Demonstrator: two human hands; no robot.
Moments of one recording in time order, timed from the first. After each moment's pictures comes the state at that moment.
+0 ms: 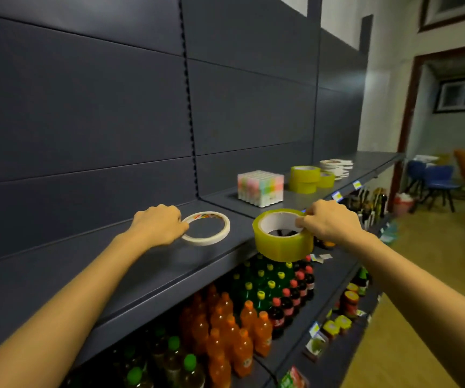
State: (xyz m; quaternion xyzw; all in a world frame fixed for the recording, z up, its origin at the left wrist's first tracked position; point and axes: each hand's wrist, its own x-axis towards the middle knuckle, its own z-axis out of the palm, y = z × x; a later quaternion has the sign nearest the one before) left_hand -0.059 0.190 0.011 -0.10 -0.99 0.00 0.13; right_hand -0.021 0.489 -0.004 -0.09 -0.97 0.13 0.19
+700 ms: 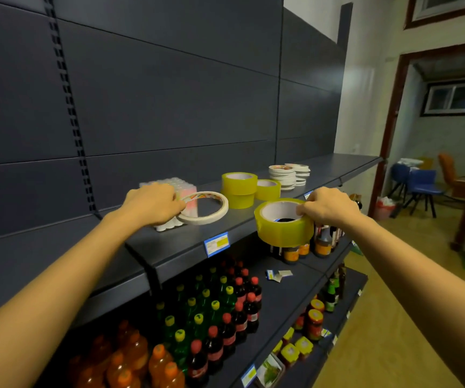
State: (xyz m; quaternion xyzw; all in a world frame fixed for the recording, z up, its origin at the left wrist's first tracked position) left_hand -0.196 0.463 0.030 -0.09 -0.98 -0.03 0.15; right_hand -0.166 0.769 0.010 -0.11 -0.97 0.17 0.15
